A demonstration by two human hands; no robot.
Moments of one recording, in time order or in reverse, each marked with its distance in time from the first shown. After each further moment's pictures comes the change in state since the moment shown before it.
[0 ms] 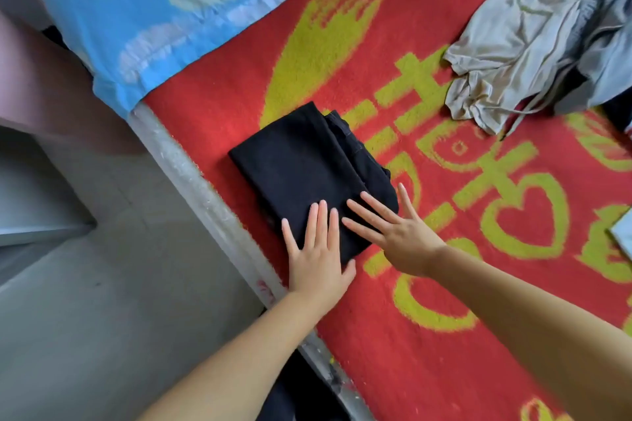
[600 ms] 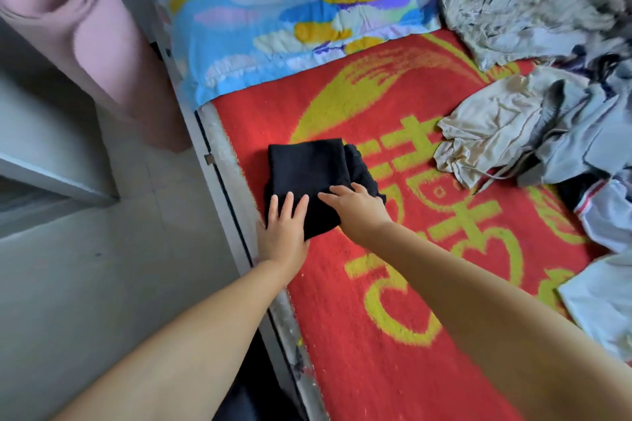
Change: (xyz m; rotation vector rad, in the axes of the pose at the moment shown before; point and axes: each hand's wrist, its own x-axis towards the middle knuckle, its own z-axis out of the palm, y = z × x) left_hand -0.029 -0.017 -0.044 -0.246 0.016 -0.374; right_hand 0.030 -0.040 -0.112 0.253 -0.178 0.264
